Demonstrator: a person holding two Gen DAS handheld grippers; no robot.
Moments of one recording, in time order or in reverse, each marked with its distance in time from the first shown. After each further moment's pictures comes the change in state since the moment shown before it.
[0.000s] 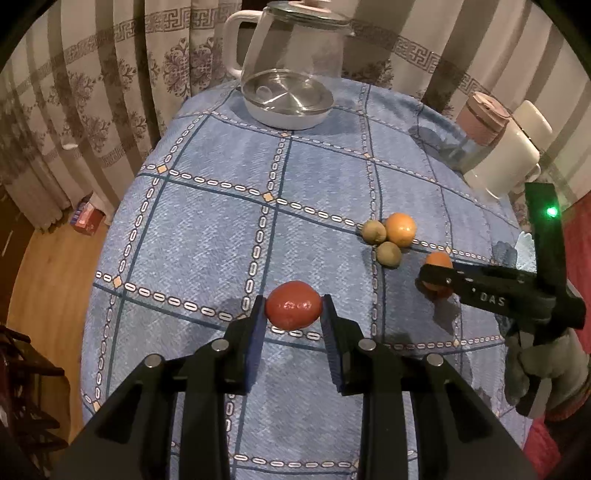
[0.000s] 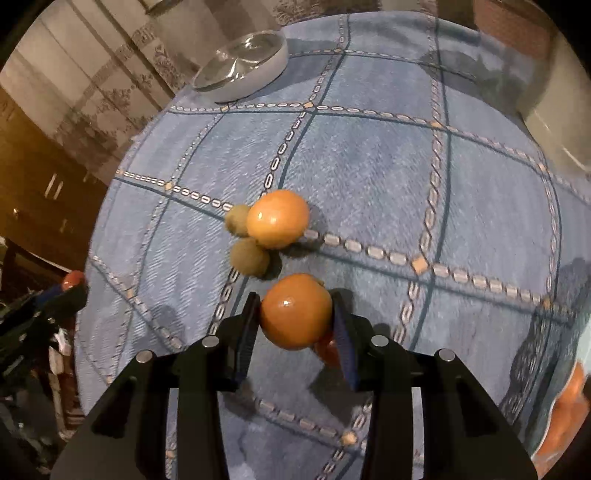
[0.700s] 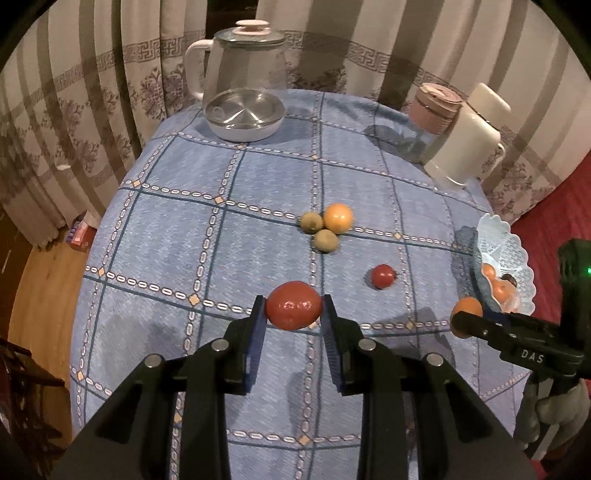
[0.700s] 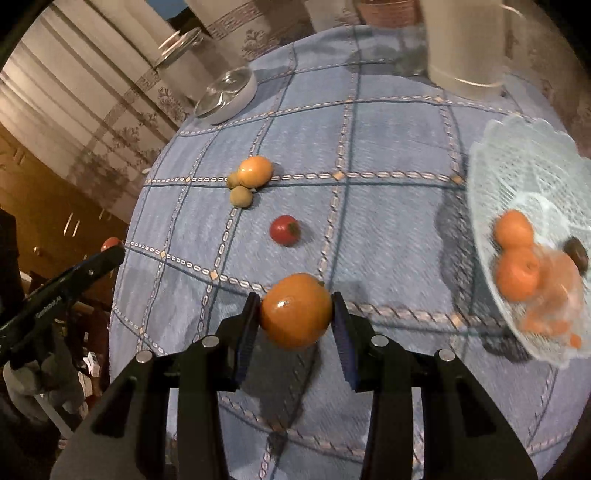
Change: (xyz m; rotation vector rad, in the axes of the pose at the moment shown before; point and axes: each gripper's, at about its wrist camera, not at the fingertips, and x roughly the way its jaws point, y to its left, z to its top) left arm -0.036 -0.065 -0.027 0.065 -0.054 -0.015; right arm -0.097 -0.040 -0.099 0.143 -0.098 0.058
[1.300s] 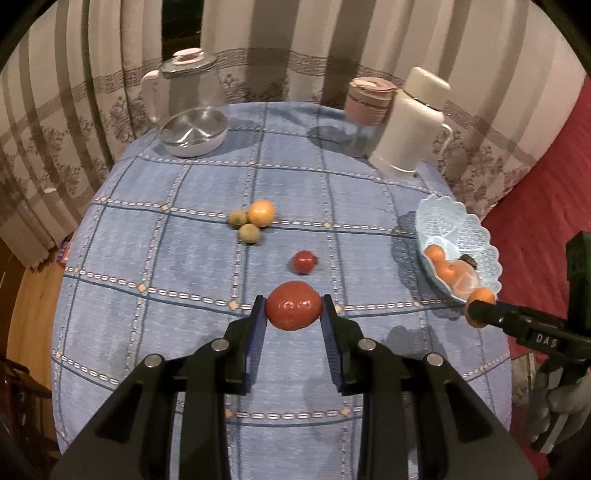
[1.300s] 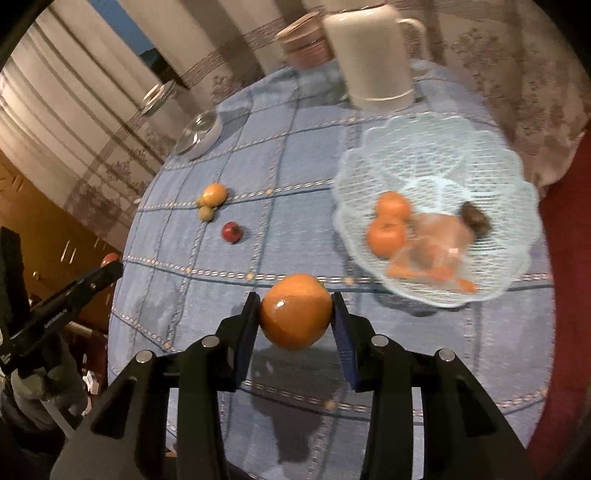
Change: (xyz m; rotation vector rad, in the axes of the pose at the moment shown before) left arm -0.031 -0.087 -0.027 0.078 -0.049 -0.042; right arm -0.095 -0.070 -0.042 0.067 -0.119 -0.040
